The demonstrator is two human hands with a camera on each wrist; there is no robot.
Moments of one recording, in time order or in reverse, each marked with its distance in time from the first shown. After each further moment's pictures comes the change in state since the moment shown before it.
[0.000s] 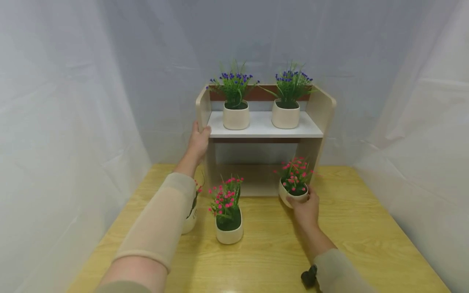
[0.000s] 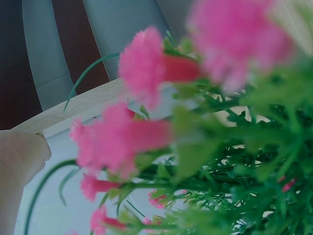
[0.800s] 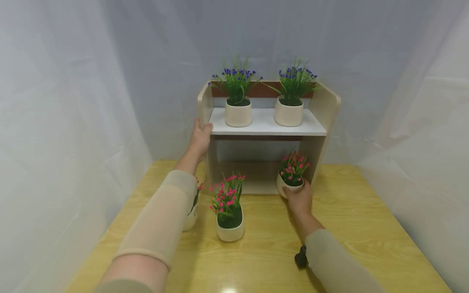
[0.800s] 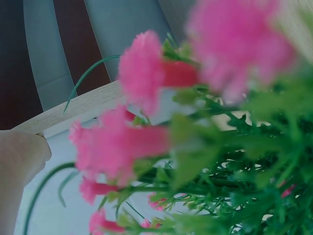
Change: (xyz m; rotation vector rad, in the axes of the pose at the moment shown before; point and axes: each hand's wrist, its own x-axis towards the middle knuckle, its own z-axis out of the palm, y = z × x) left_hand 0.002 -0.003 0.000 0.001 0.006 0.006; right_hand 0.036 0.013 0.028 -0.146 0.040 -0.043
